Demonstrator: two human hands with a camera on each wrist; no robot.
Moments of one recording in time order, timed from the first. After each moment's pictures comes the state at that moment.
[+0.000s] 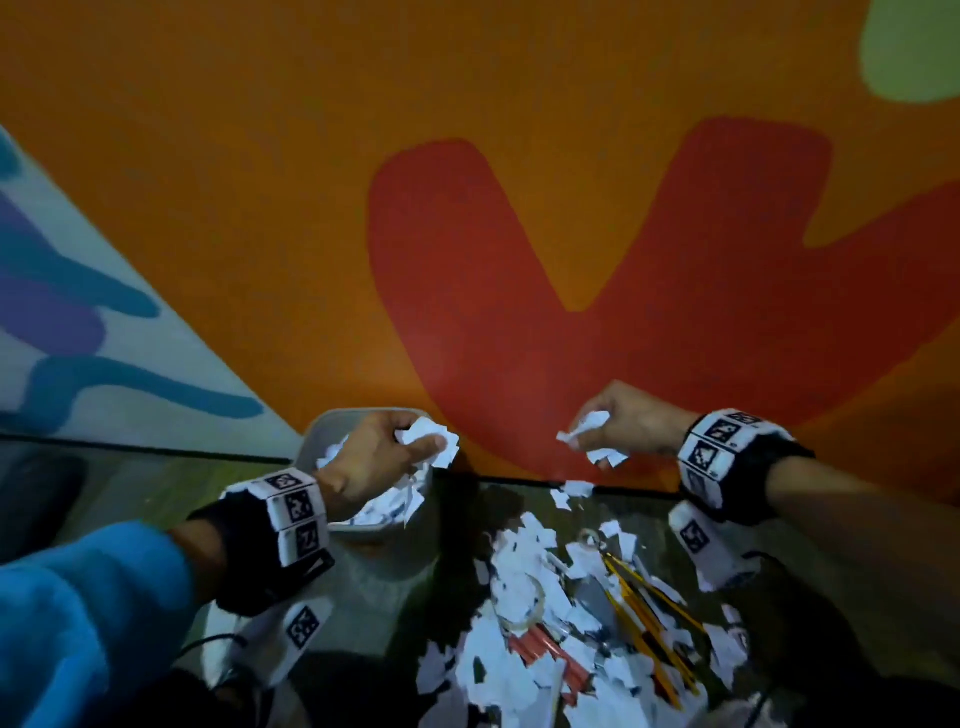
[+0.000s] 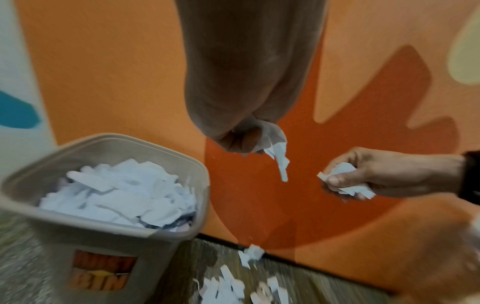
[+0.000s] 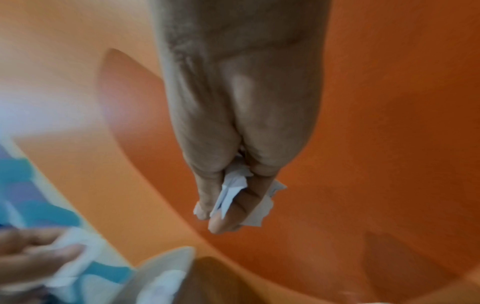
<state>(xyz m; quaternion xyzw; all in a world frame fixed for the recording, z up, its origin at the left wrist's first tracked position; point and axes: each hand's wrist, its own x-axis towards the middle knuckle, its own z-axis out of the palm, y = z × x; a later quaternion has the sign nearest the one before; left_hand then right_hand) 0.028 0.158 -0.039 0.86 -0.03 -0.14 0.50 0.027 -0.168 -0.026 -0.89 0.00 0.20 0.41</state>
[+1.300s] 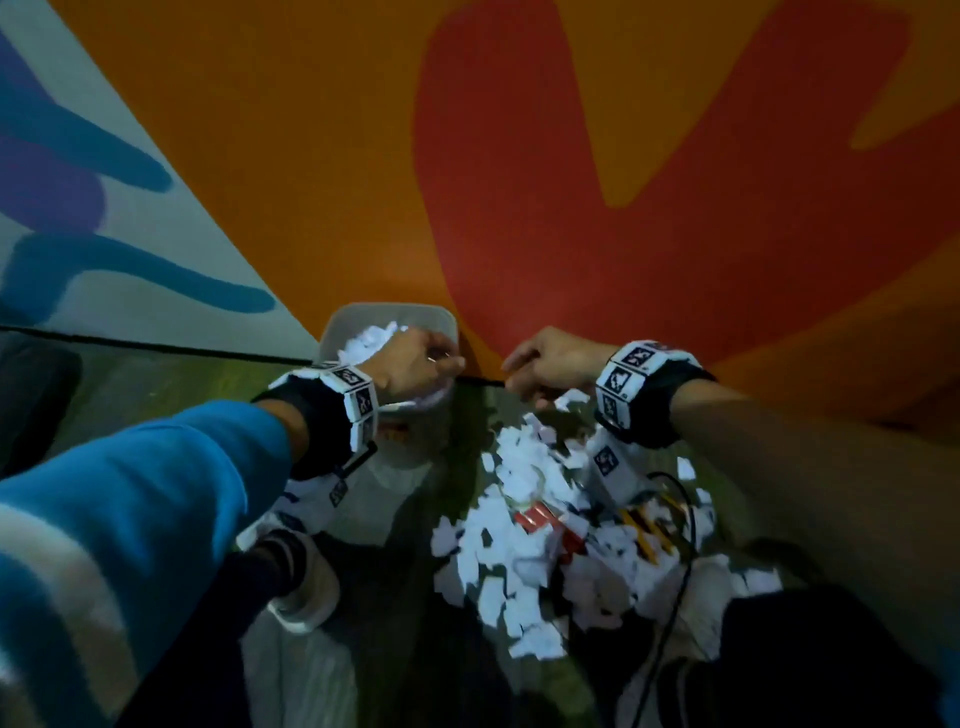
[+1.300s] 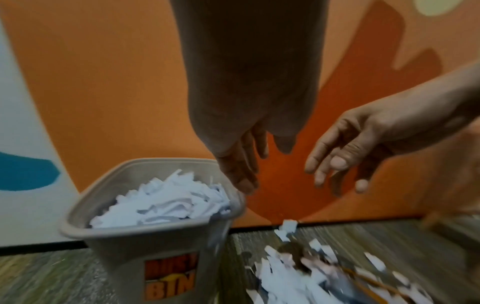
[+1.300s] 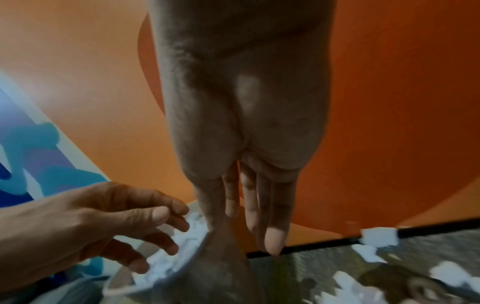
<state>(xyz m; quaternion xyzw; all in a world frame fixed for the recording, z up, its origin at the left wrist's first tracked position) 0.009 0.182 -0.056 0.91 -0.15 -0.19 0.35 -0.013 -0.039 -0.045 -0.86 0.04 0.30 0.41</state>
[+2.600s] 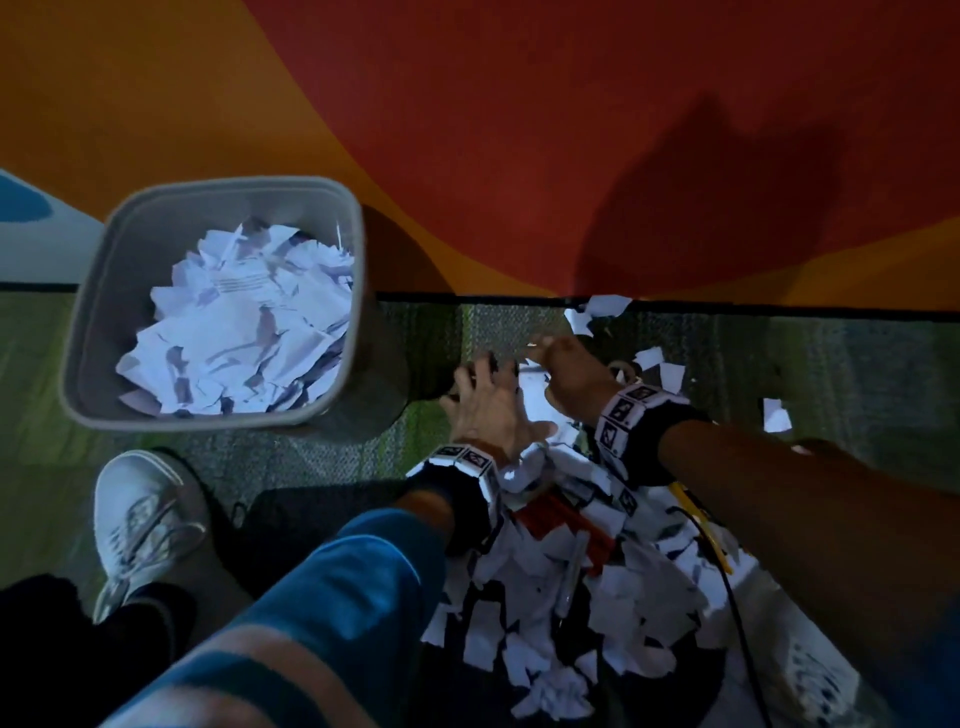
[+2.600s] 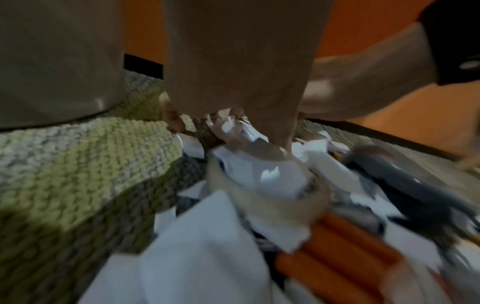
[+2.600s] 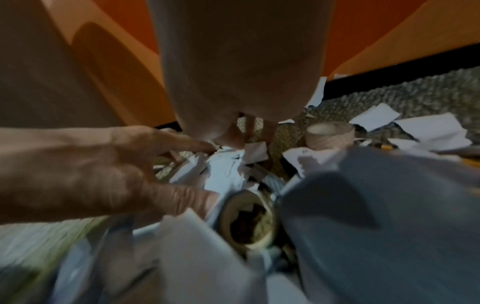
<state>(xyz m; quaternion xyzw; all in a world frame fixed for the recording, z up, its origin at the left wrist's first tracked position) 0.035 0.035 -0.378 0.95 -0.09 -0.26 0.12 0.061 -0.112 -0.372 -0.94 -0.05 0.24 0.22</state>
